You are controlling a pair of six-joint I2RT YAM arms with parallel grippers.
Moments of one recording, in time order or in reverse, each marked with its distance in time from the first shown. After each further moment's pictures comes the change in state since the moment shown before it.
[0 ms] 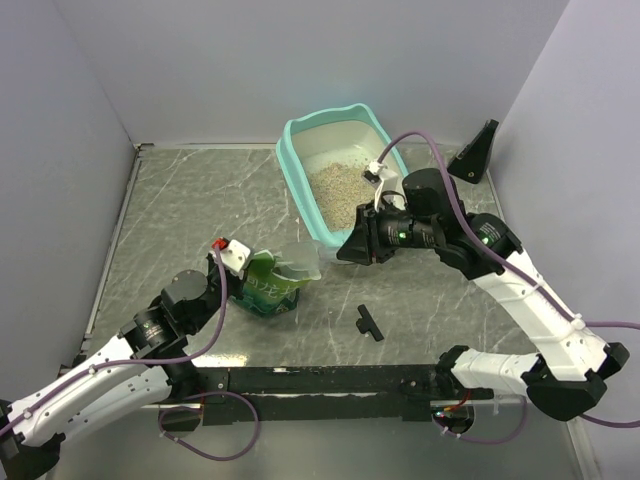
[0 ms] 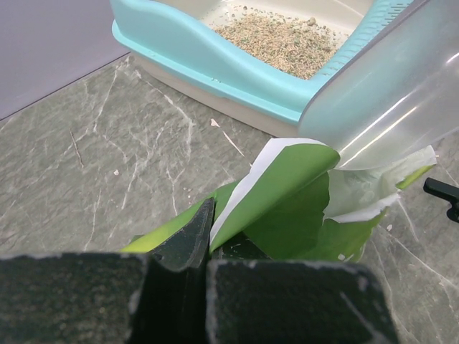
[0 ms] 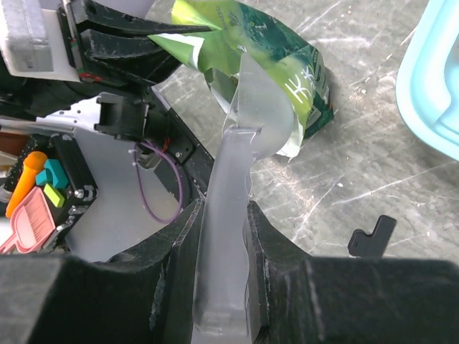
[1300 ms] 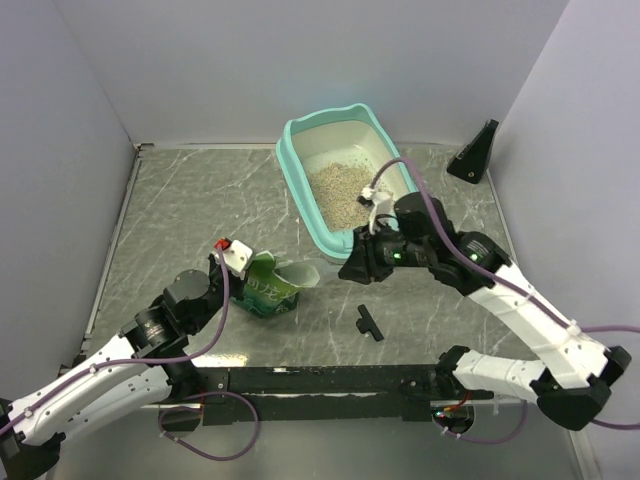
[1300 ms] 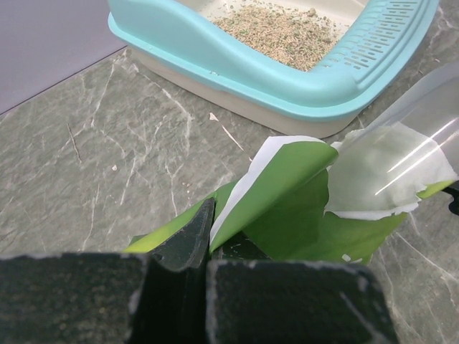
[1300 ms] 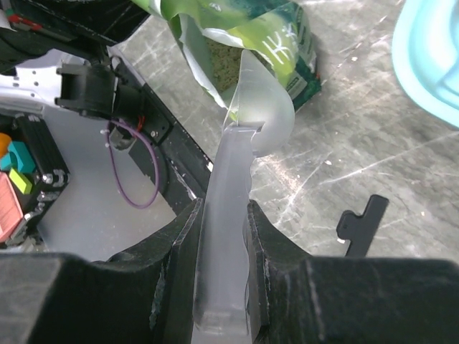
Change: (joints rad) left arm 0.000 0.007 0.000 -0.013 0.000 -0.001; right arm 0.036 -0.097 -0.209 0.059 0.038 -0.023
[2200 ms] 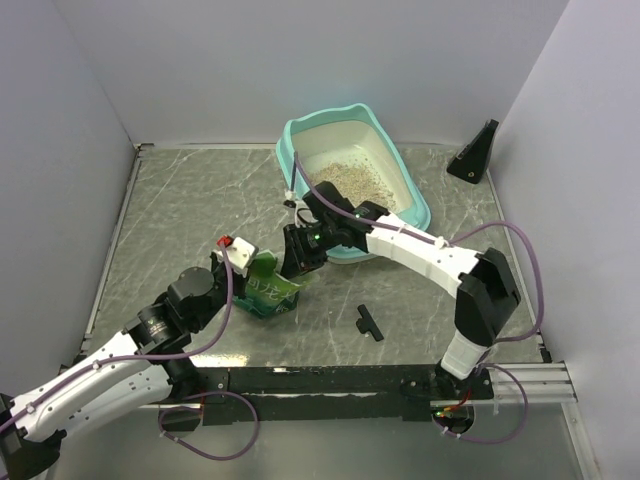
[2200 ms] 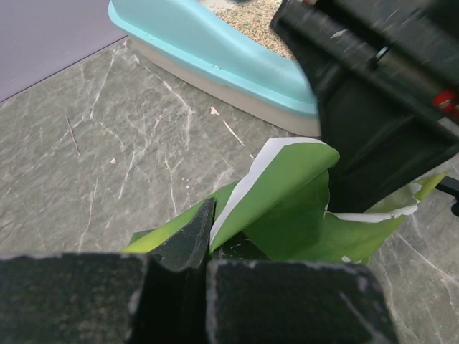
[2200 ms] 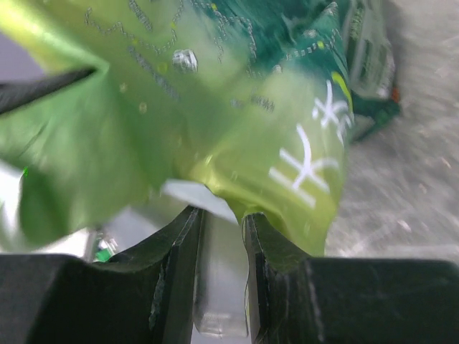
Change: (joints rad) left arm 0.000 0.032 0.012 -0.003 -0.021 -0.022; right arm 0.072 0.632 0.166 0.181 -0.167 0.153
